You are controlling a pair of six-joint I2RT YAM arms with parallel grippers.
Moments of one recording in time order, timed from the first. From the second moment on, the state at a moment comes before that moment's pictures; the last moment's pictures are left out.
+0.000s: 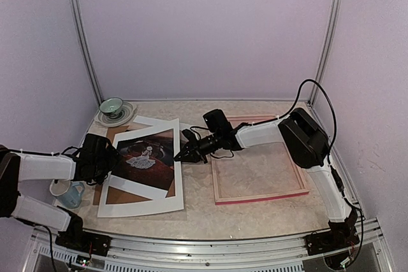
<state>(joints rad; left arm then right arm) -0.28 1.27 0.41 0.02 -0.30 -1.08 0.78 2.41 1.70 0.12 -0.95 1.00</state>
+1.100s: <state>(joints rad) -0.31 1.13 0.42 -0.08 -0.30 -1.06 0.48 2.12 1.55 -0.39 -1.04 0.58</state>
